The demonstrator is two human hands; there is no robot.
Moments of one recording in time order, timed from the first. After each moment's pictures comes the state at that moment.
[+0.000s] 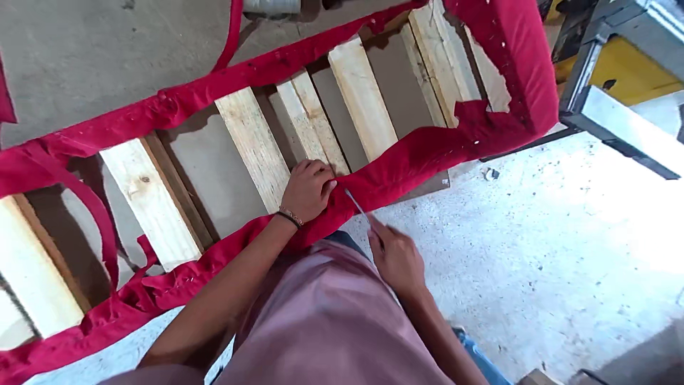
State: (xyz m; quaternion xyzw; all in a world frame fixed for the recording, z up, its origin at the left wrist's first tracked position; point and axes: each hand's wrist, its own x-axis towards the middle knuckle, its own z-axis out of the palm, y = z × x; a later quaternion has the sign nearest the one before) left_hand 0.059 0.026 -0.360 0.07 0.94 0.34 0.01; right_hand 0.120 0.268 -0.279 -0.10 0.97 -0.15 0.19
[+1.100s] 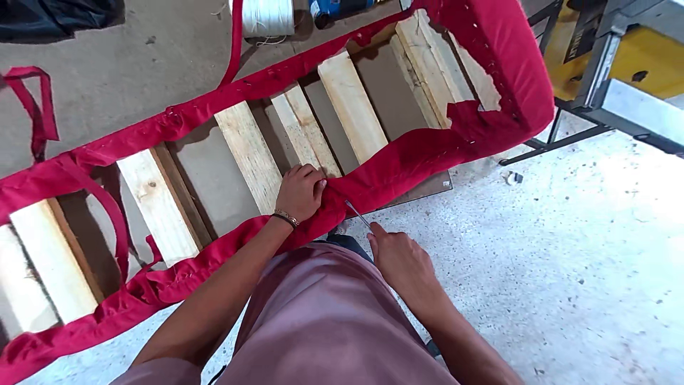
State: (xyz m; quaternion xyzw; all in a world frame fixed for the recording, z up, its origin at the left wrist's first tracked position) left_hand 0.048 0.036 -0.356 0.02 0.96 0.29 0.00; right_hand 0.086 0.265 -0.233 -0.09 0.93 0.01 0.35
